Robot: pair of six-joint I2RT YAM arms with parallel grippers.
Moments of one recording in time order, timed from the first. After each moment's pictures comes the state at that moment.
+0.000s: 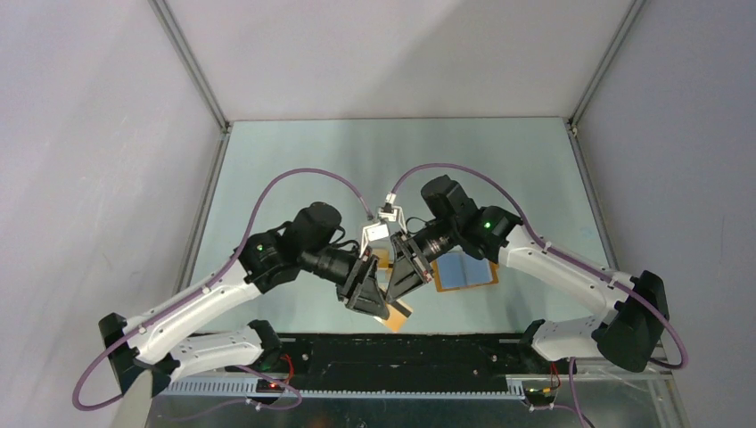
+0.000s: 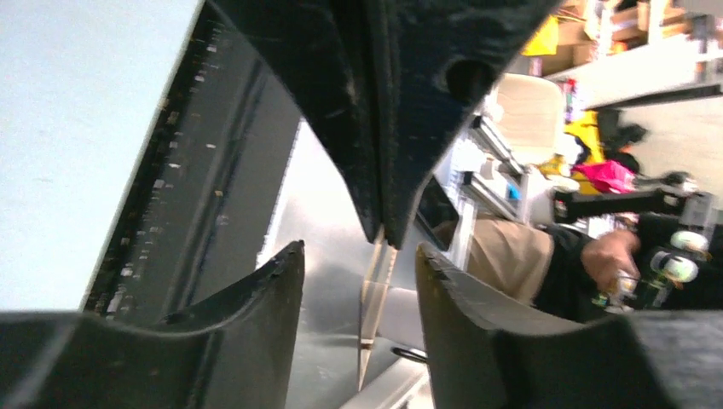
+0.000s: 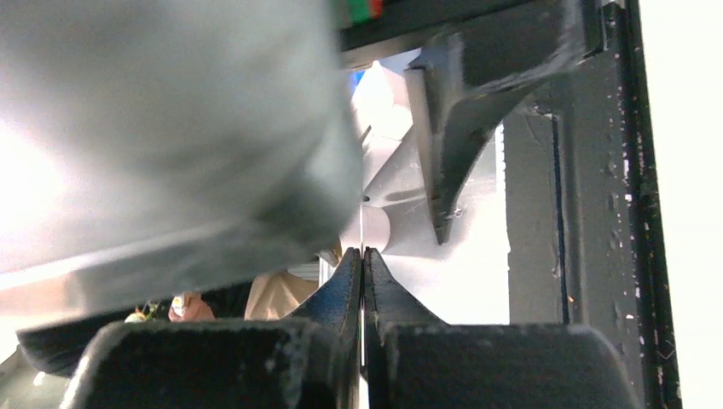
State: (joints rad) left arm -0.90 1.00 0.99 -0.66 0.82 -0.47; right arm 0.87 1.31 1.14 -0.50 -1.13 0.41
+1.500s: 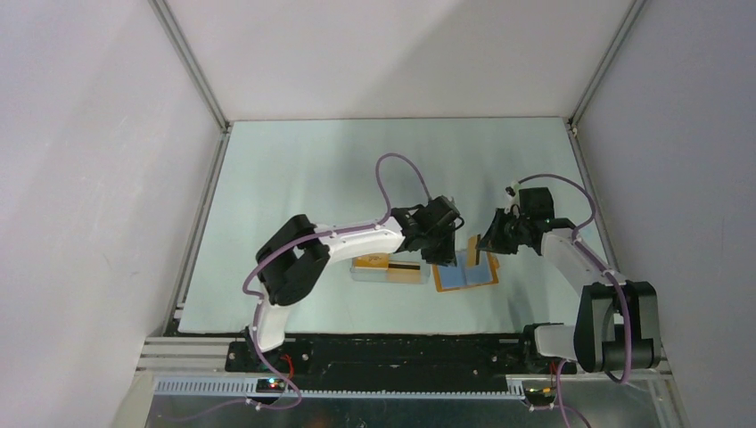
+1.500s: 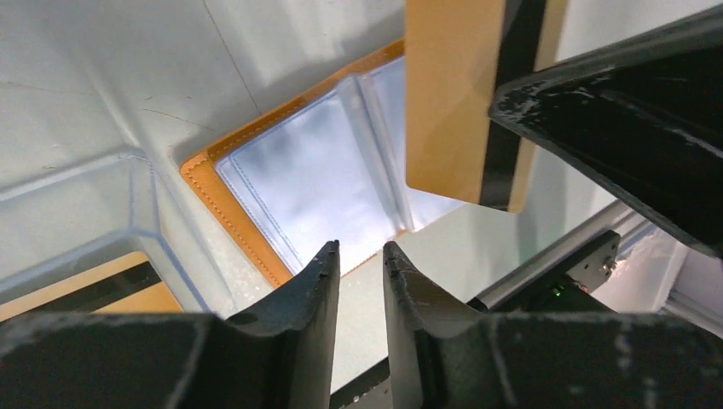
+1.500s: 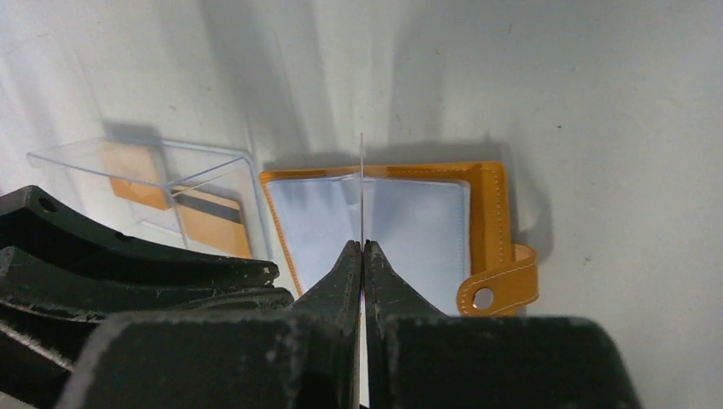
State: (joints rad) left arm -1.02 1.99 1.46 -0.41 0.08 -0.88; right arm 0.07 1.28 0.71 -0.43 -0.41 0.39
